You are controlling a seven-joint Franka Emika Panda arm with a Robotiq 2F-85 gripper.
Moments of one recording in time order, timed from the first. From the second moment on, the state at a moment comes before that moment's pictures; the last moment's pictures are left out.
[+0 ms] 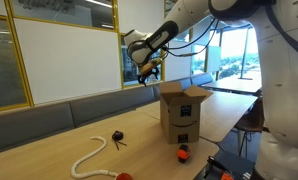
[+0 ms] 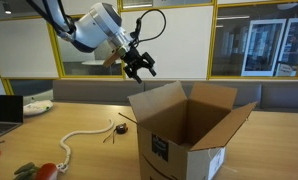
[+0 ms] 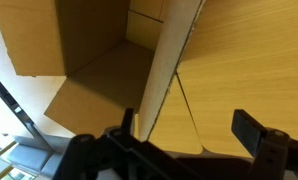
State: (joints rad) arm 0.07 0.24 -0.05 -1.71 -0.65 2.01 0.62
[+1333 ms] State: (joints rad) arm 0.11 0.40 0.09 -1.84 -0.05 2.27 0.07
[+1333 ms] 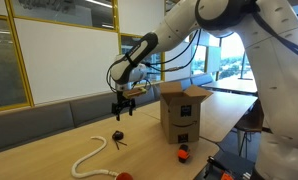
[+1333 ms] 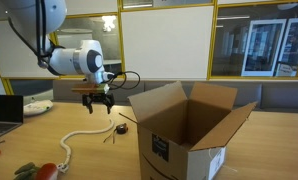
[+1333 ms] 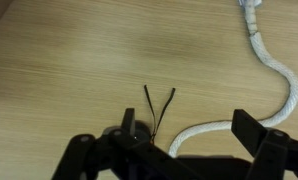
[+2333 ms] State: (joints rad) arm 0.10 0.89 0.07 -1.32 -0.10 2.15 -0.15
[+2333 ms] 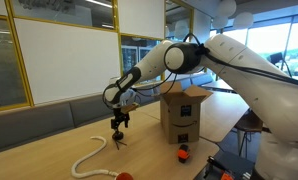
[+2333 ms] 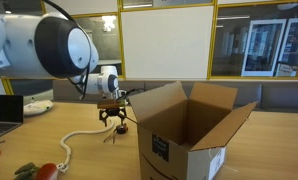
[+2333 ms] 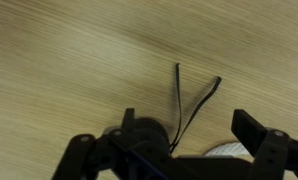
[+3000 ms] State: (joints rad) arm 0.06 1.11 0.06 -1.05 -0.11 2.19 -0.26
